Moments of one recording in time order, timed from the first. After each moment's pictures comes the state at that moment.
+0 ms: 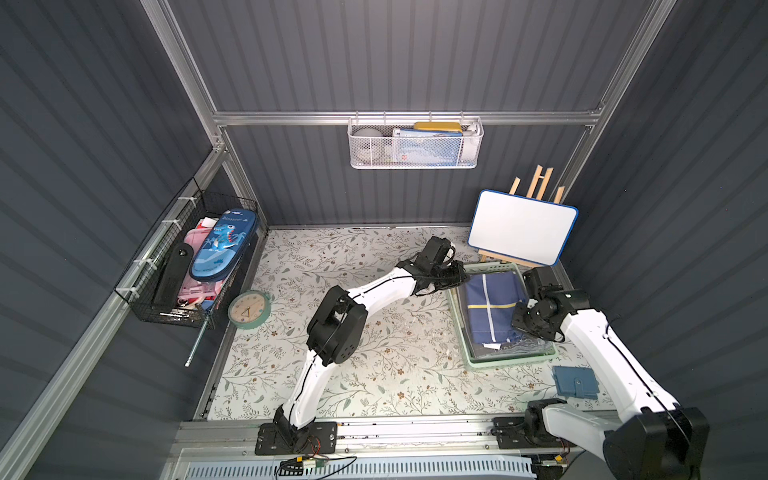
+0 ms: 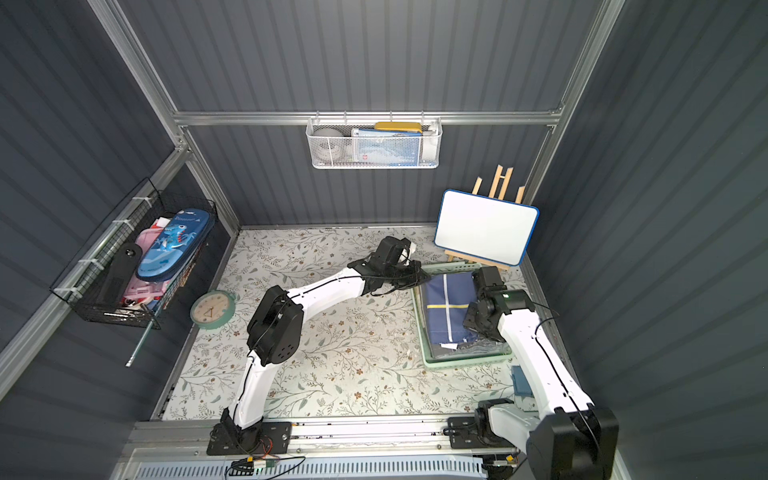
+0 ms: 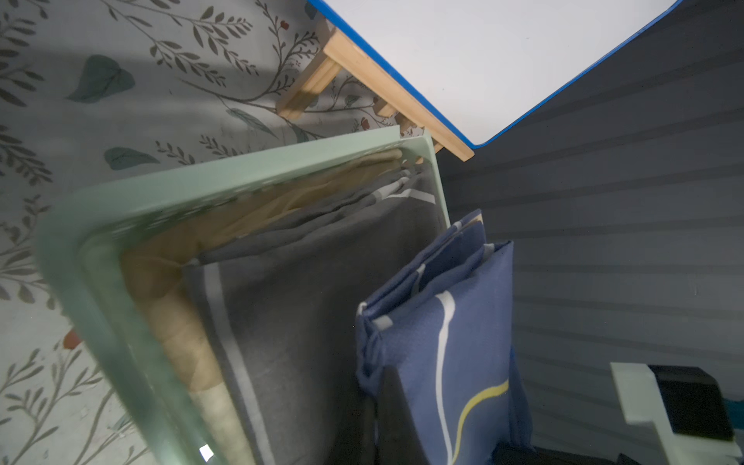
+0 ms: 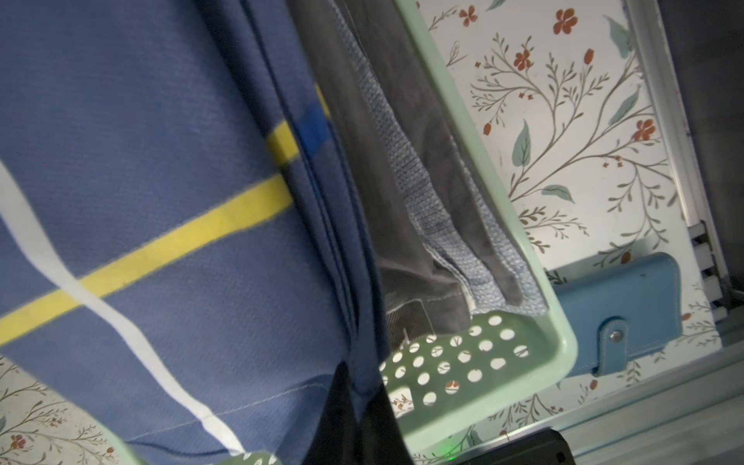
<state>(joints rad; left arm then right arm) -0.82 2.22 1.81 -0.19 0.44 -0.84 0.07 1.16 0.97 -1.09 0.13 0.52</state>
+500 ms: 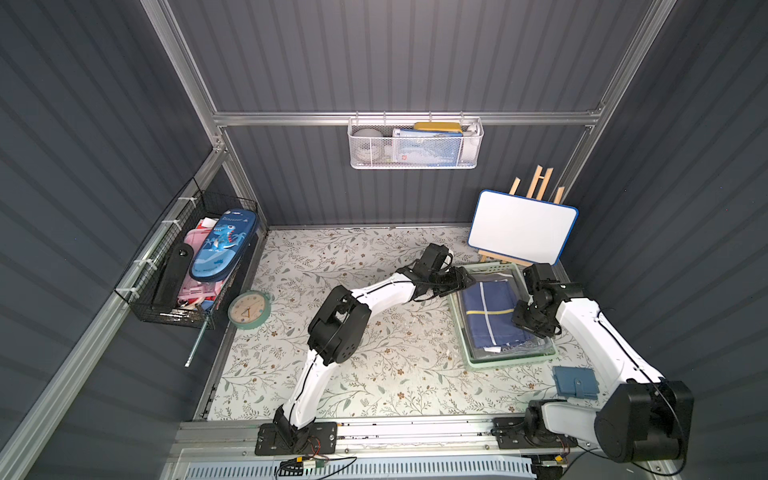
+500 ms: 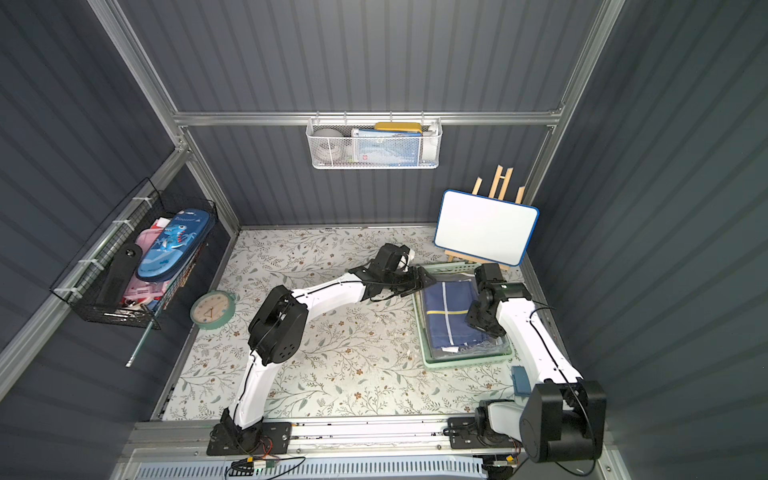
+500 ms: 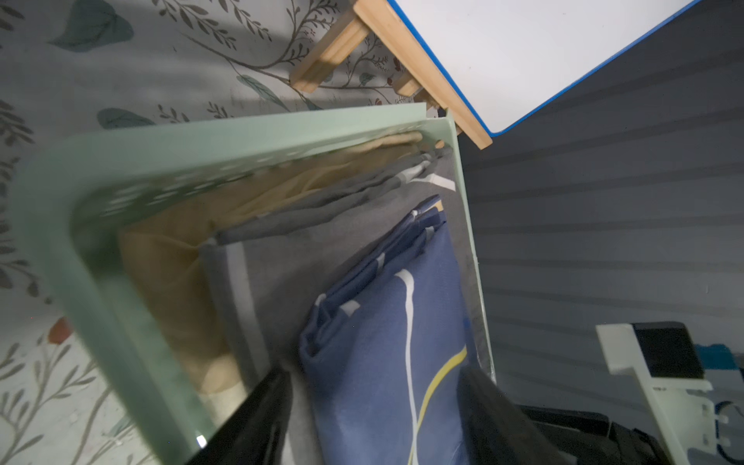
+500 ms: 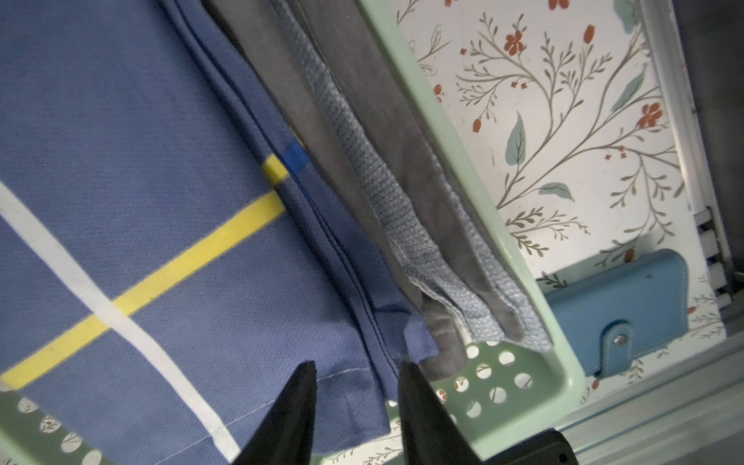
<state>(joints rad) -0.82 2.23 1.74 -0.10 0.47 -0.85 0.02 1.26 0.98 -1.07 0.13 0.53</state>
